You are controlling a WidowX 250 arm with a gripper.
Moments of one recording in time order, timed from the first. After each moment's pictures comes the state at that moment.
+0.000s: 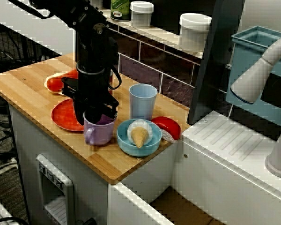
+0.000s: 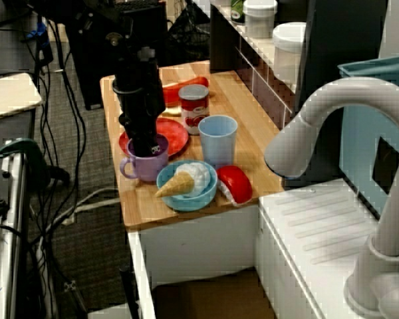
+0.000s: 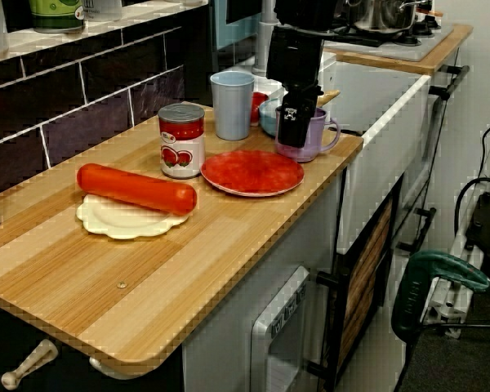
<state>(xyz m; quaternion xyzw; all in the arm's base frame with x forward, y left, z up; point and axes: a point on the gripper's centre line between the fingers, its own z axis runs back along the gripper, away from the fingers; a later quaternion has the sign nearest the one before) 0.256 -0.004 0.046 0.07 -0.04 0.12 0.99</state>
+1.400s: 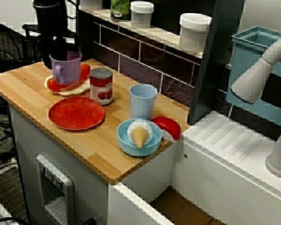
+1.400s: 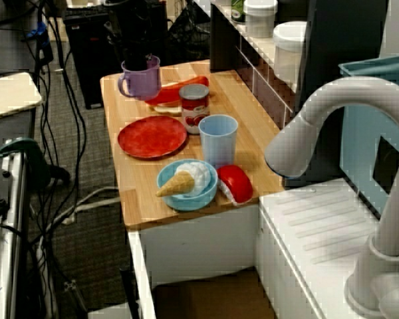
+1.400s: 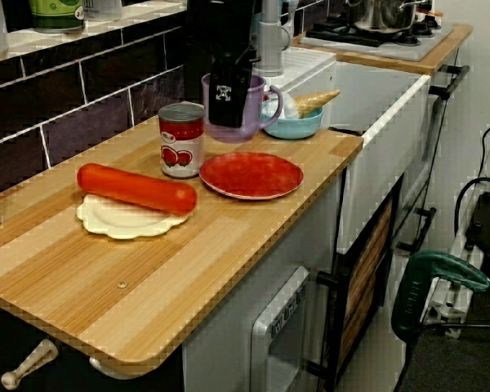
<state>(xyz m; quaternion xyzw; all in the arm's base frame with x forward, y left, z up) 0.268 0.106 0.104 0.01 -0.06 0.21 0.98</state>
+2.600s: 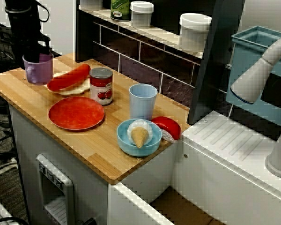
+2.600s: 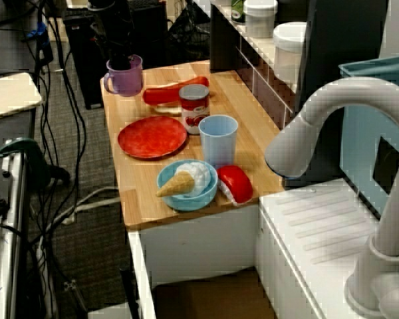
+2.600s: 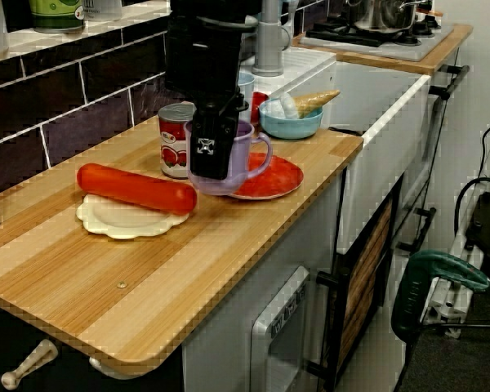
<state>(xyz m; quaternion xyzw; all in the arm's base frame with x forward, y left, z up) 0.250 0.157 0.088 0.03 -0.07 0.21 0.97</state>
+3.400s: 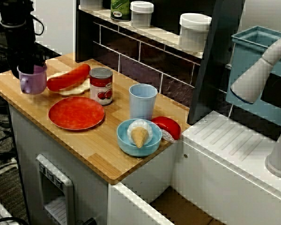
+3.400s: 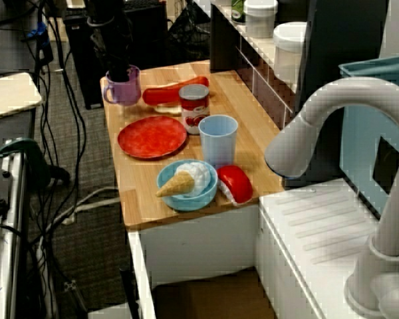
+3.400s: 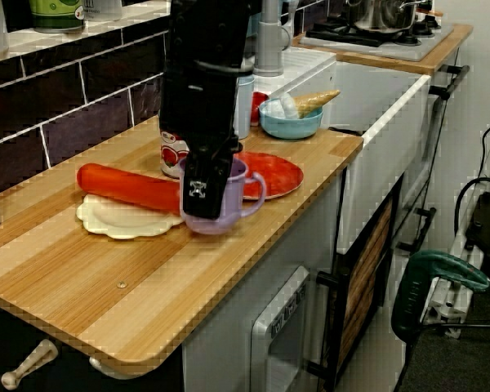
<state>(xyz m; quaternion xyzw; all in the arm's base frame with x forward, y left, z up) 0.247 0.173 0.062 0.05 -0.07 0.20 0.98</state>
